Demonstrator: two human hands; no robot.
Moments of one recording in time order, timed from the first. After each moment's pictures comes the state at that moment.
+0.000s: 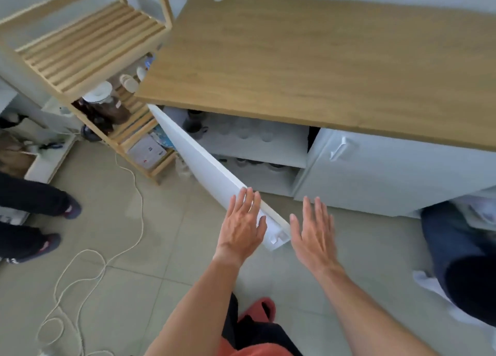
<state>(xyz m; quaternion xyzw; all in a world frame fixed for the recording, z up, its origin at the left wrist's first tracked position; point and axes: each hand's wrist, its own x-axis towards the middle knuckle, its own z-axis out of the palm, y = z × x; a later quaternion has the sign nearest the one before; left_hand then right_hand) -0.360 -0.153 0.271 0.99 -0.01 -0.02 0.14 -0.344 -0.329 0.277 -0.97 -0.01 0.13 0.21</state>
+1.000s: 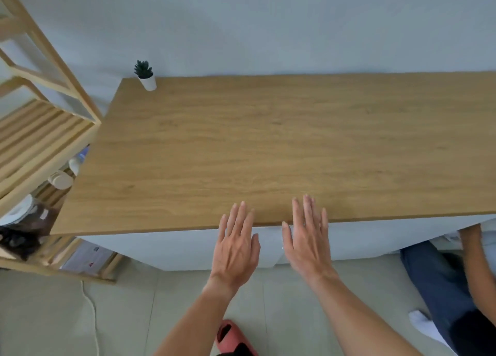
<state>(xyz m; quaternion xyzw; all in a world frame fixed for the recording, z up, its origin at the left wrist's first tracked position) -0.112 -0.168 0.299 0.98 -0.12 0.07 0.17 -0.100 -0.342 0.309 -0.99 0.00 -0.04 0.13</state>
